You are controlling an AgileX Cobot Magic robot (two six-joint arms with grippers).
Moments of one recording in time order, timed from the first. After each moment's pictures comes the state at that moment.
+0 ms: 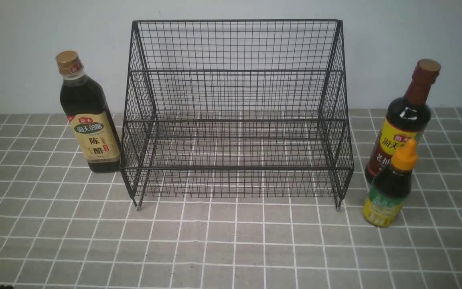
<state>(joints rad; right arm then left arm) -0.01 -0.01 0.02 -0.09 0.37 0.09 -0.06 -0.01 0.03 -0.04 0.37 0.07</state>
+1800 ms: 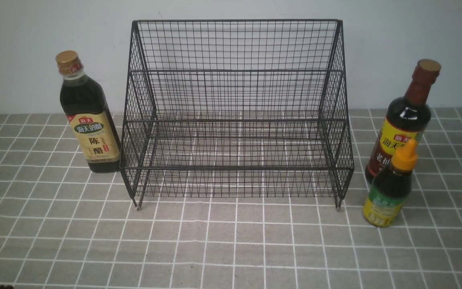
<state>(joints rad) -0.01 0.48 -0.70 0.16 0.79 -0.04 -0.06 -0.01 0.03 -0.04 0.37 0.07</state>
